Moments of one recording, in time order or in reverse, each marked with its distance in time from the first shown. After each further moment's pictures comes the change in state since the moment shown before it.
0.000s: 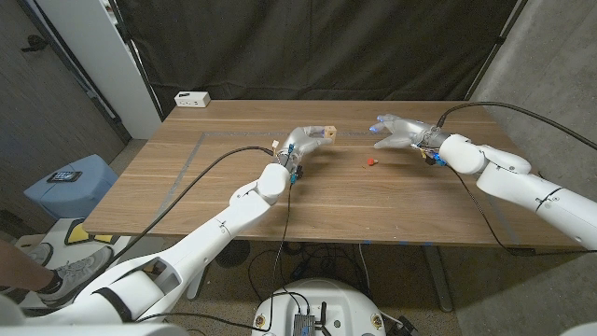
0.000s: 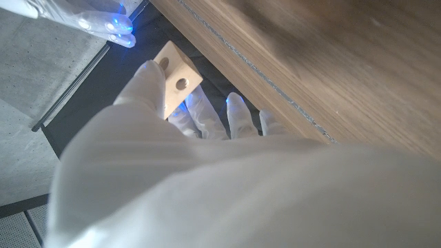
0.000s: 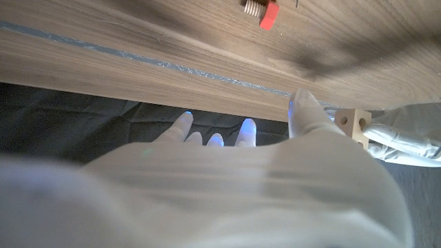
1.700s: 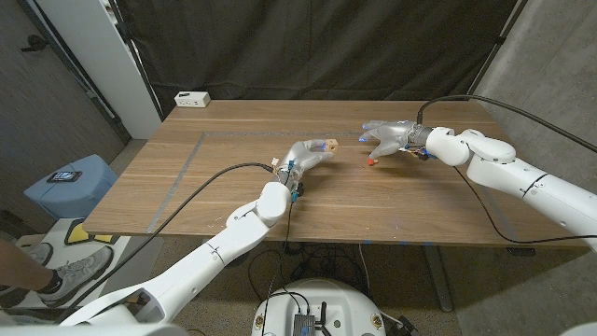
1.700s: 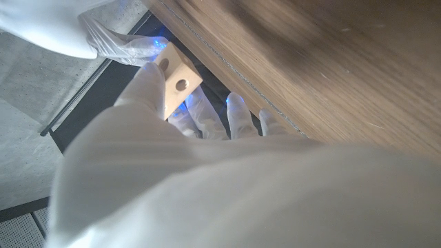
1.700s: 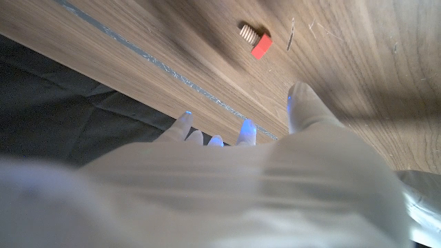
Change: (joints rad) left arm 0.139 0.065 -0.004 -0.178 0.040 0.052 0.056; left_hand -0.010 0.011 -0.009 0.000 0.000 0.000 0.000 -0.008 0.000 -0.004 0.004 -0.014 0.005 0.000 0.000 0.000 0.000 0.000 -0.007 0.000 0.000; right arm 0.099 0.029 -0.081 -0.009 -0.267 0.027 0.168; right_hand 0.055 -0.024 0.007 0.008 0.000 -0.009 -0.002 -0.008 0.009 -0.035 0.023 -0.008 0.003 0.006 0.029 -0.007 0.000 0.012 0.013 0.000 0.002
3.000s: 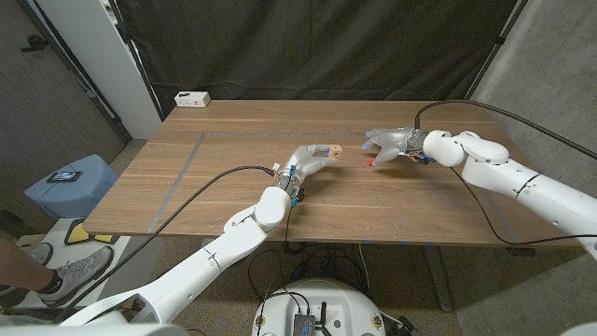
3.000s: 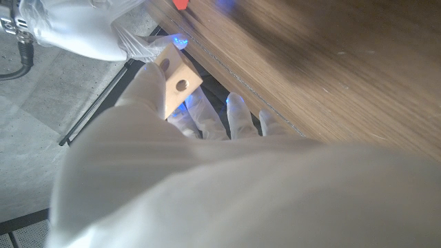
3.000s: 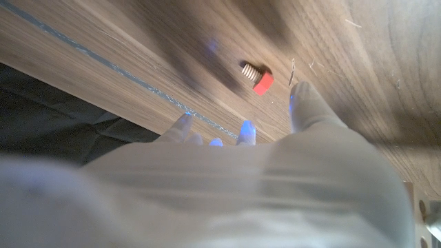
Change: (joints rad) left arm 0.017 0.016 0.007 -0.006 0.037 -0.037 -0.034; left_hand 0.001 0.009 -0.008 0.000 0.000 0.006 -0.006 -0.004 0.000 0.000 0.000 -0.007 0.004 0.000 0.000 0.000 0.000 -0.004 -0.003 0.000 0.000; right arm 0.024 0.025 -0.036 0.038 -0.014 -0.054 0.074; right_hand -0.004 -0.015 -0.017 0.017 -0.006 -0.014 0.004 -0.008 0.005 -0.034 0.009 0.000 0.000 -0.020 0.019 0.000 0.002 -0.009 0.009 0.000 0.000
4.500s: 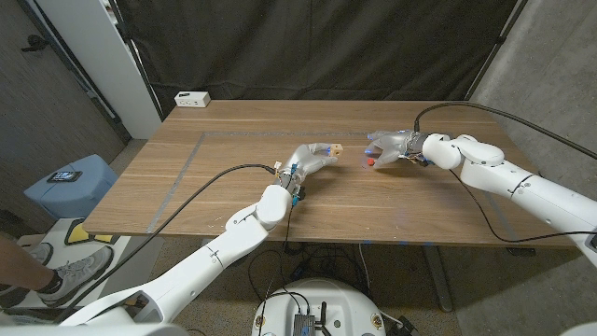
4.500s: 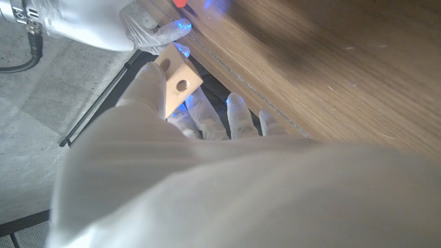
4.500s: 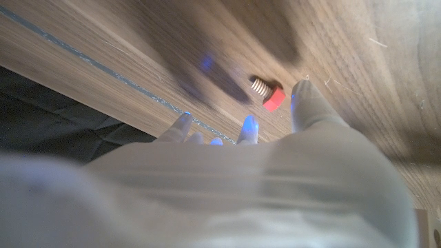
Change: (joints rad) left arm -0.013 -0.012 0.002 0.021 0.004 -0.002 -0.003; left_hand 0.000 0.008 -0.008 0.000 0.000 0.005 0.006 -0.006 0.000 0.000 0.000 -0.008 0.005 -0.007 0.000 0.000 0.005 0.000 0.000 0.000 0.000; right arm 0.030 0.025 -0.042 0.087 -0.025 0.029 -0.049; right_hand 0.015 -0.001 -0.003 0.003 0.000 0.075 0.005 0.043 0.018 -0.002 -0.009 0.000 0.000 0.011 -0.019 0.000 0.000 0.009 0.002 0.000 0.000
